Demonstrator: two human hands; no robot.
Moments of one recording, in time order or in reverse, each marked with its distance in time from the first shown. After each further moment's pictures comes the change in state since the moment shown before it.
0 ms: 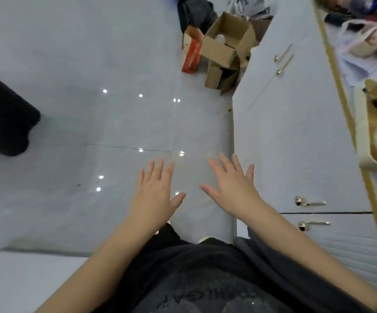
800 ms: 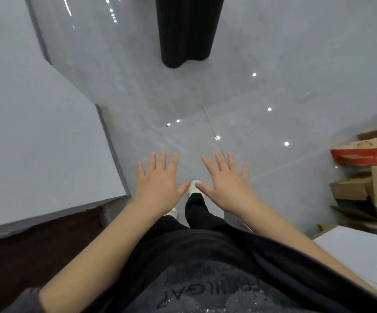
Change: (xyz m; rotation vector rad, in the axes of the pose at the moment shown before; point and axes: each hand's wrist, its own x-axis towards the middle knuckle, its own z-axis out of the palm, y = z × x) left_hand -0.001 -0.159 -0.044 -0.361 0.035 -1.044; right_hand 0.189 -0.261 -0.011 -0.664 -0.336 -0.872
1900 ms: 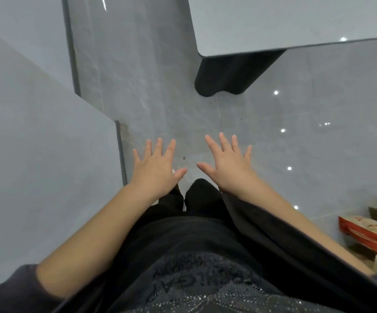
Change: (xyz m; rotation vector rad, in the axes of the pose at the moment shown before) left_hand 0.259 -0.154 -0.214 -0.142 -0.069 -0.179; right_hand 0.302 -0.129 -0.241 -0.143 -0.024 -0.100
